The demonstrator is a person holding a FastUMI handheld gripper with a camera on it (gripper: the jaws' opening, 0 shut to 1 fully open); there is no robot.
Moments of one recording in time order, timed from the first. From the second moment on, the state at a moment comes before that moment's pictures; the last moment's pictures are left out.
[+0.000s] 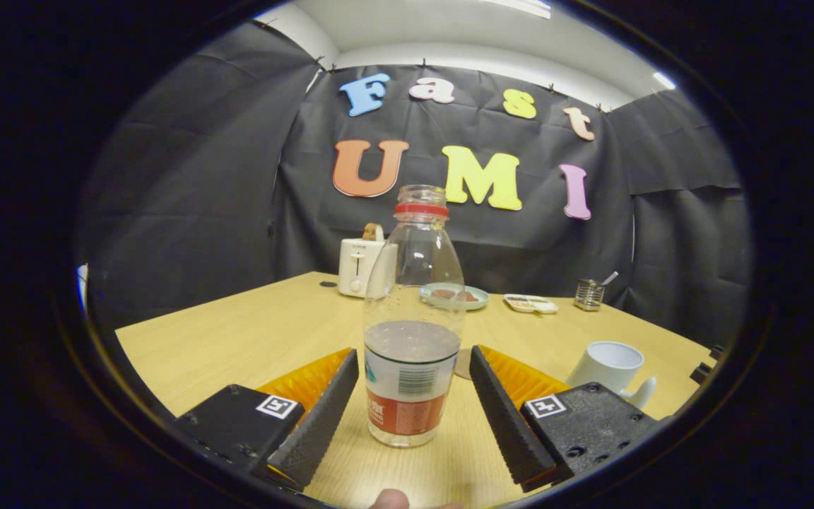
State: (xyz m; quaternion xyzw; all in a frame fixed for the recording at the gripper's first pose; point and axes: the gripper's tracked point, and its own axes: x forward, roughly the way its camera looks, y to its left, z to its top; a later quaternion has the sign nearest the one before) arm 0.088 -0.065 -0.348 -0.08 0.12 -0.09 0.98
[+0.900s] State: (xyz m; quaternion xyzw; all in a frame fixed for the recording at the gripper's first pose) arm 0.077 -0.076 -0.298 0.06 0.11 -0.08 0.99
